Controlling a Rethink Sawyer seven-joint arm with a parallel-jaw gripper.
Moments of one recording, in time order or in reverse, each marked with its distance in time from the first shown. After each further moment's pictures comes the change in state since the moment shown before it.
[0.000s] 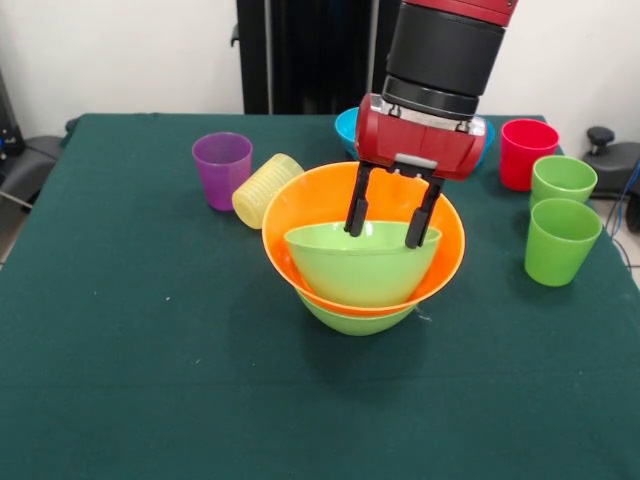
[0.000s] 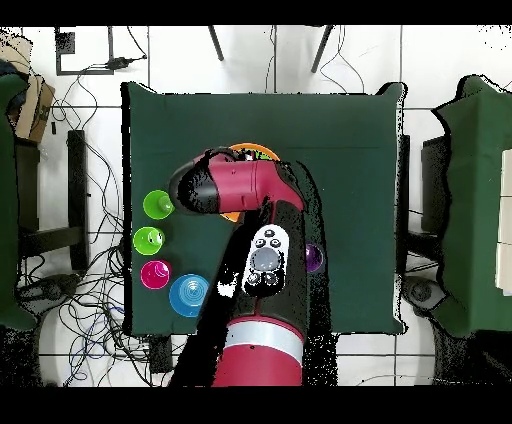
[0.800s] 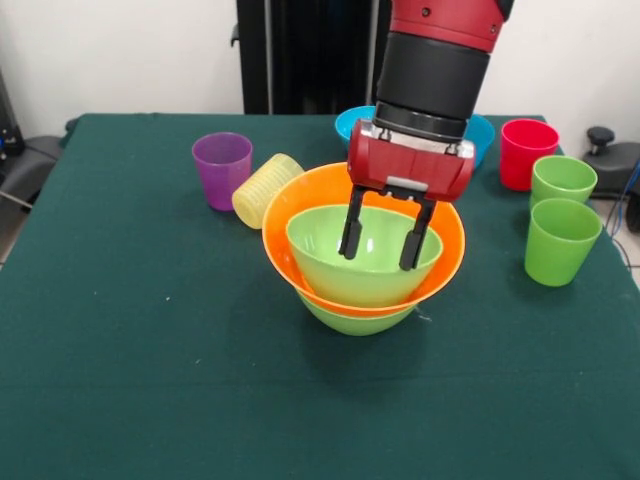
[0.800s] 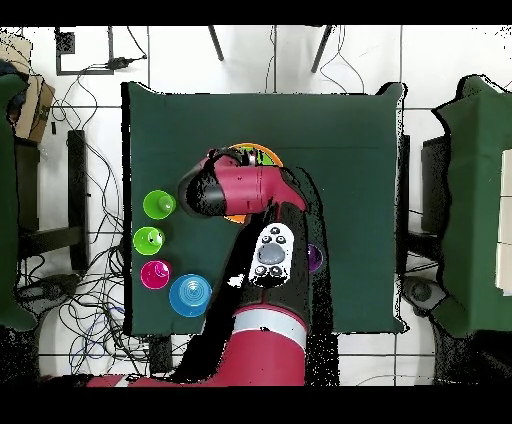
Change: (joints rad) arm -0.012 0.043 0.000 0.013 0.018 -0.105 0.000
